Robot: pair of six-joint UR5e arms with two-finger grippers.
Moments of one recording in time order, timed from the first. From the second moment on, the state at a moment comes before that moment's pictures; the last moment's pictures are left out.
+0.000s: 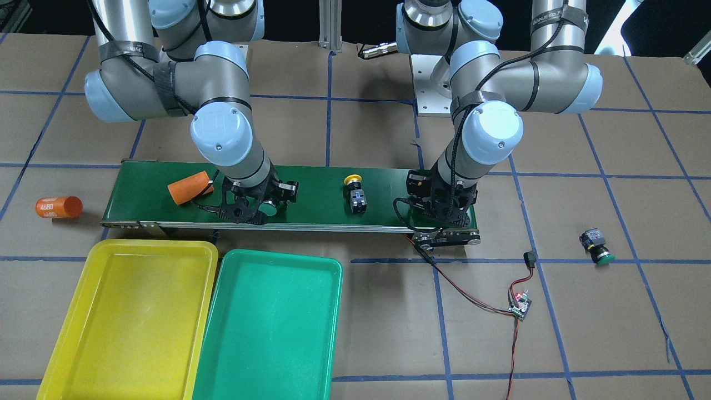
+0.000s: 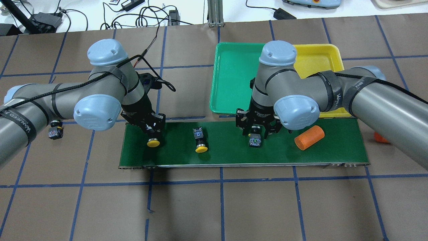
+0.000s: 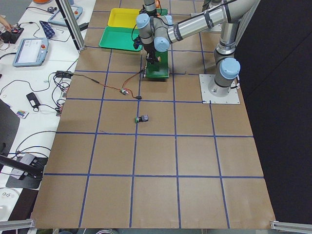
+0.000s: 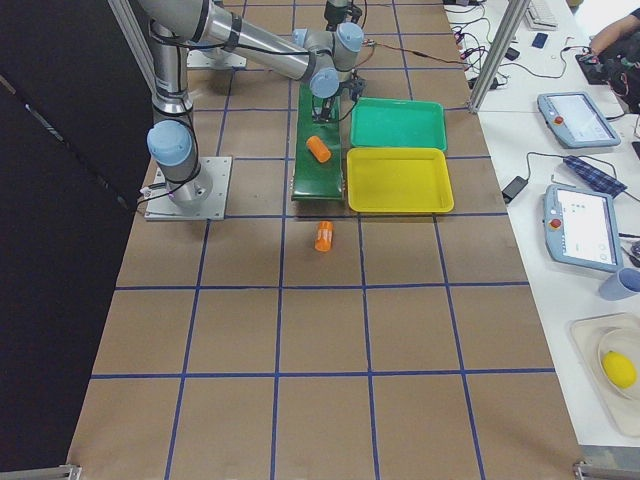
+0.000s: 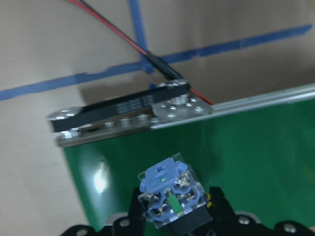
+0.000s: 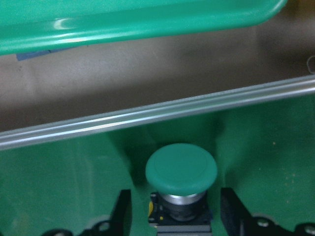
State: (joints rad) left arm -1.60 -1.76 -1.92 -1.21 1.52 0.26; right arm 1.76 -1.30 1.88 -1.94 -1.44 0.39
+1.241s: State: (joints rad) left arm -1.02 -1.96 -1.65 -1.25 1.58 0.37; right arm 1.75 -1.12 1.65 -2.32 -1.56 0.34
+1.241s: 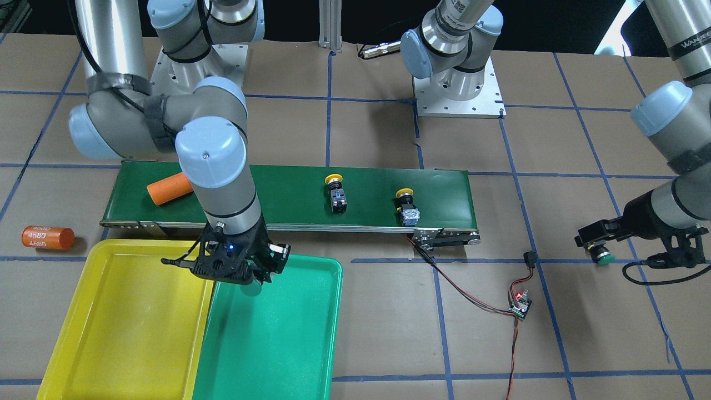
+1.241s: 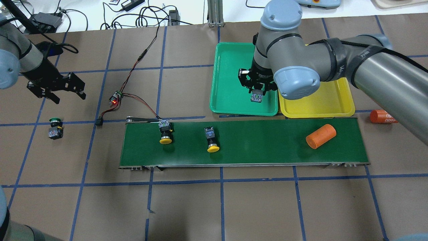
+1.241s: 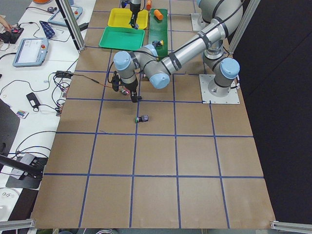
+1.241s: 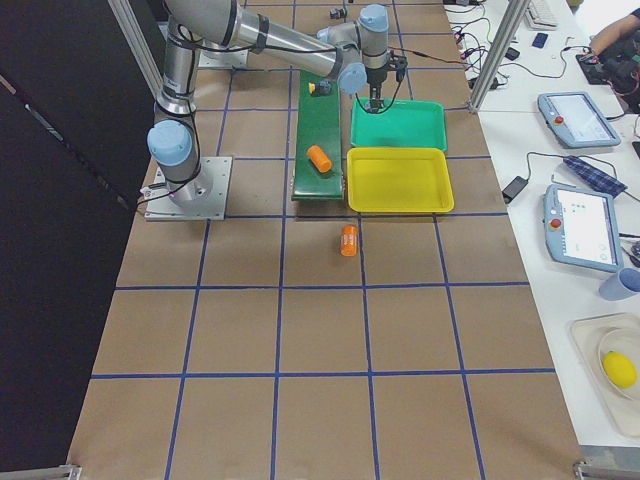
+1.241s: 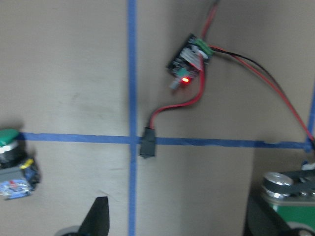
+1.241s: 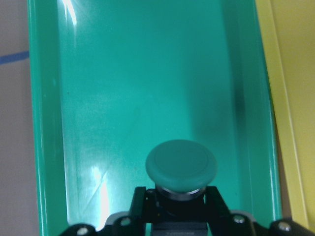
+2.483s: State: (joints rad) left arm -0.90 -2.04 -1.80 -1.06 1.63 0.47; right arm 1.74 -1.42 1.66 -1.88 -1.60 0.29
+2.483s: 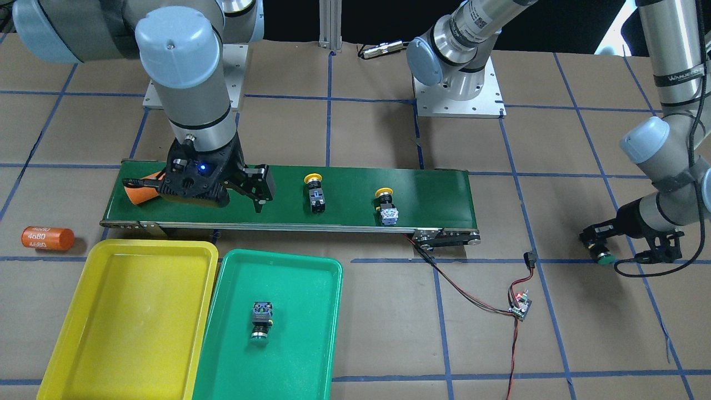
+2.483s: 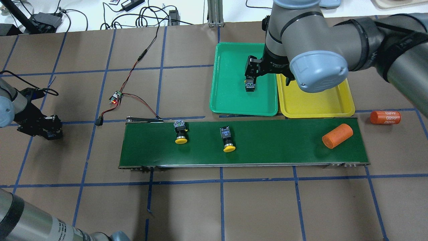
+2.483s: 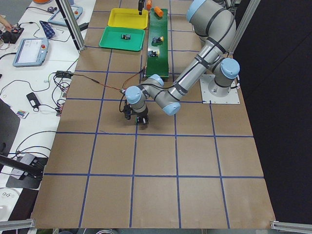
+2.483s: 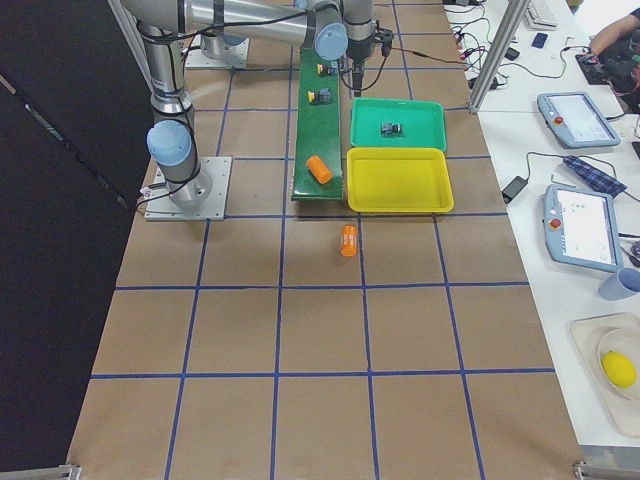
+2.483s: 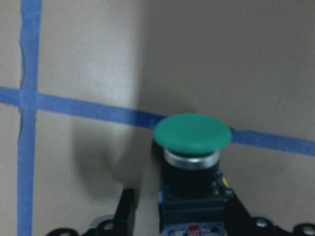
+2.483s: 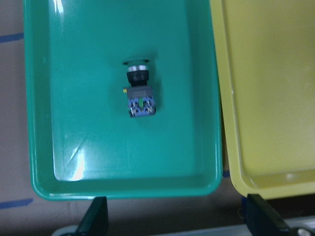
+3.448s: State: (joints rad) left arm -1.30 -1.74 -1.91 -1.16 1.50 0.35; right arm 1.77 -1.40 1.74 -1.84 -1.47 0.28
